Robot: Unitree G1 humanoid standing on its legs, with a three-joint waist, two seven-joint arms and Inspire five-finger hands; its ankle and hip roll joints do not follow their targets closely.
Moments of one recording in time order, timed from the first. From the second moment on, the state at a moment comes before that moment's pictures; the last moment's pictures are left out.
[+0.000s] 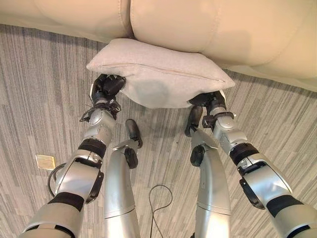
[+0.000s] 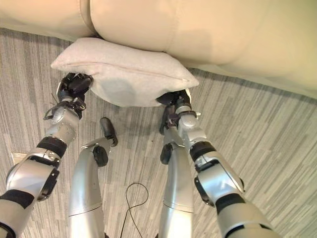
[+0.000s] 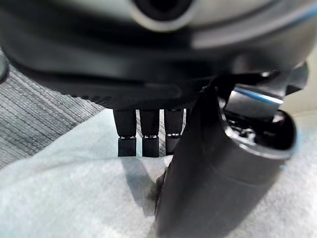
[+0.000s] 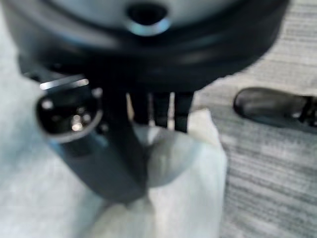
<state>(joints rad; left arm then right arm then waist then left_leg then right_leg) -1.00 0.38 -0.25 1.06 -1.03 -0.21 0.15 -0.98 -0.37 0.47 1.02 0.58 -0.14 -0.15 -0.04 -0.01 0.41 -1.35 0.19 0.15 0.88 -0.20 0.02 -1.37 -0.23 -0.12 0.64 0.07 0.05</state>
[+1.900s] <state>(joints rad) -0.22 0.39 -0.16 0.39 -0.68 -0.22 0.14 -0.12 -0.39 0.22 0.22 0.20 -0.08 -0.11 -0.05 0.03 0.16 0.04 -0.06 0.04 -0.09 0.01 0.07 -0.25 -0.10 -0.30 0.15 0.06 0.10</state>
